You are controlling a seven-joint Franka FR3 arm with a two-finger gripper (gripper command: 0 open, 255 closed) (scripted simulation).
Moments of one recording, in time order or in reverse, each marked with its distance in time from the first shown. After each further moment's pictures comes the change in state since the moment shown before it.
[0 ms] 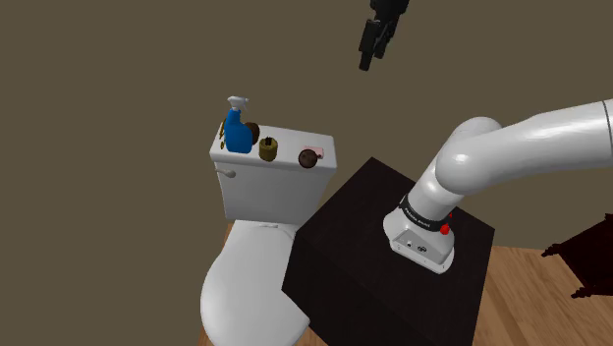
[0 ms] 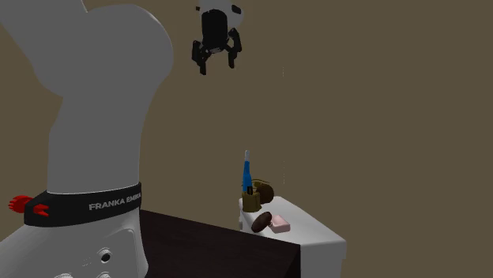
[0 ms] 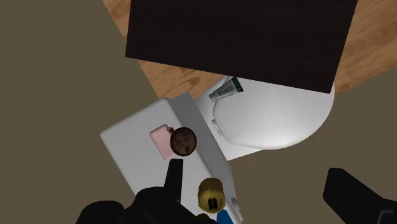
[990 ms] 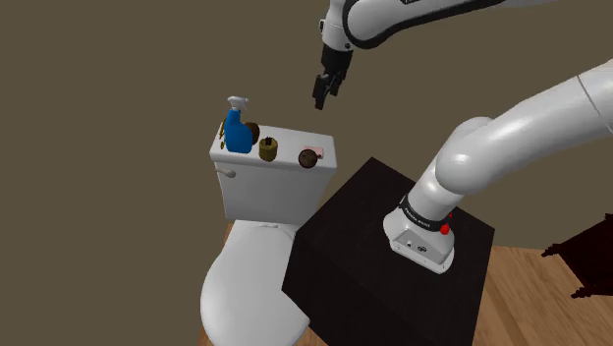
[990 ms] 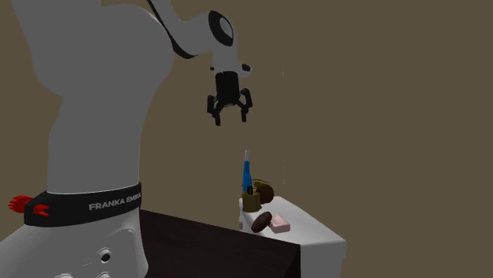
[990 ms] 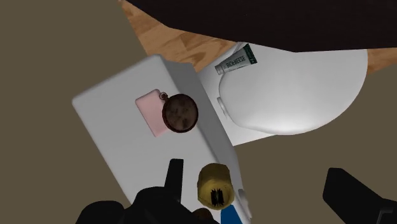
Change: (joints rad) arm 0.003 0.286 0.021 -0.190 -0.019 0.527 0.026
